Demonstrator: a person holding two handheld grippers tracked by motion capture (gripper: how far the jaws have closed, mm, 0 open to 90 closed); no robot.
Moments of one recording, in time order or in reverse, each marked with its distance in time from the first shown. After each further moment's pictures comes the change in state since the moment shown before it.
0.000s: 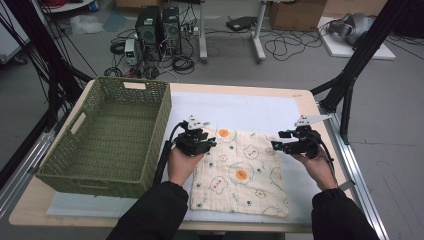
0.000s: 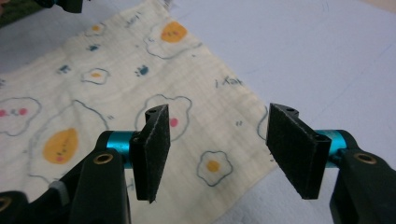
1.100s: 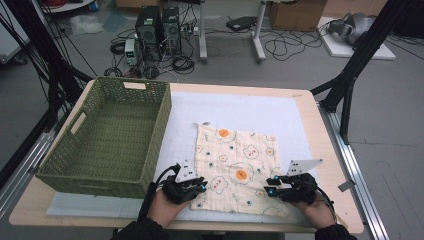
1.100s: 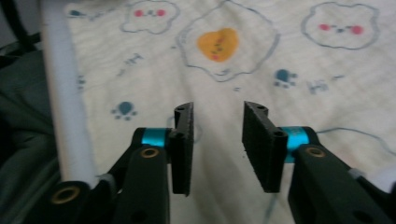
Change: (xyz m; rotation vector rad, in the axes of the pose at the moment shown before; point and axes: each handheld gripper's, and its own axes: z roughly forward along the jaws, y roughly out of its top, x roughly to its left) left arm -0.050 -0.084 -0.070 0.040 -0.147 0.204; right arm 0.098 -0.070 -0.013 0.067 0.161 -0.087
